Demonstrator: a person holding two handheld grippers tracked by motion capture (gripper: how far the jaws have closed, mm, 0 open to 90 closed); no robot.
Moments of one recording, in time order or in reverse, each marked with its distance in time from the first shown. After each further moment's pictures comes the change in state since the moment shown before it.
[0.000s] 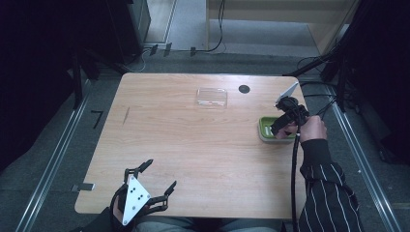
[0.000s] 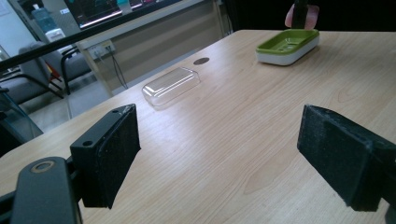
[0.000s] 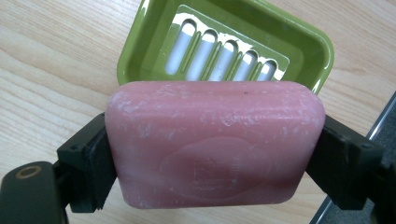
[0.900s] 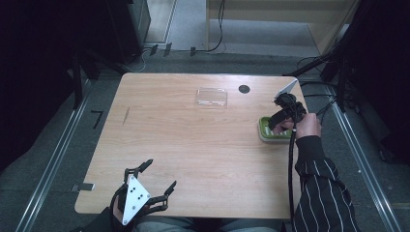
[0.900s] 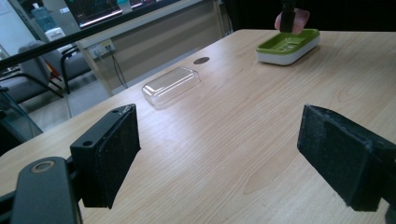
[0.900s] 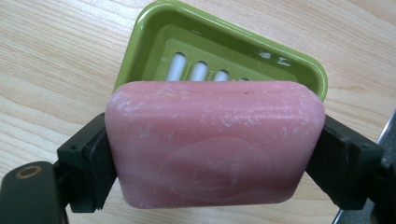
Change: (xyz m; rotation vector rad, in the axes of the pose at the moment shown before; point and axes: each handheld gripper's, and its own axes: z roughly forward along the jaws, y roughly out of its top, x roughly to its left) left arm 0.000 0.000 0.000 0.005 -0.001 -0.001; right arm -0.005 0.015 0.010 -0.030 0.006 0.070
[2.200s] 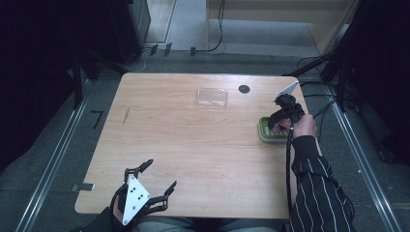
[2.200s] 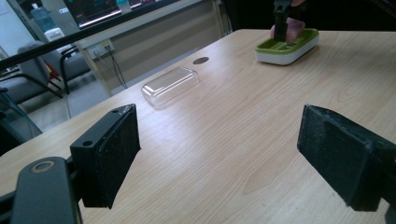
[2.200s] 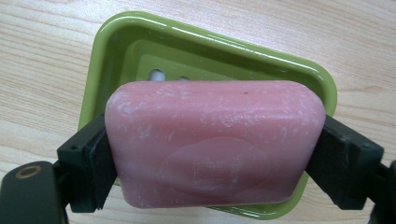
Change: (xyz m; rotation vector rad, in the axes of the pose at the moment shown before) left arm 0.000 0.000 0.000 0.000 -0.004 0.003; right arm -0.012 0.008 0.025 0.008 0.011 0.097
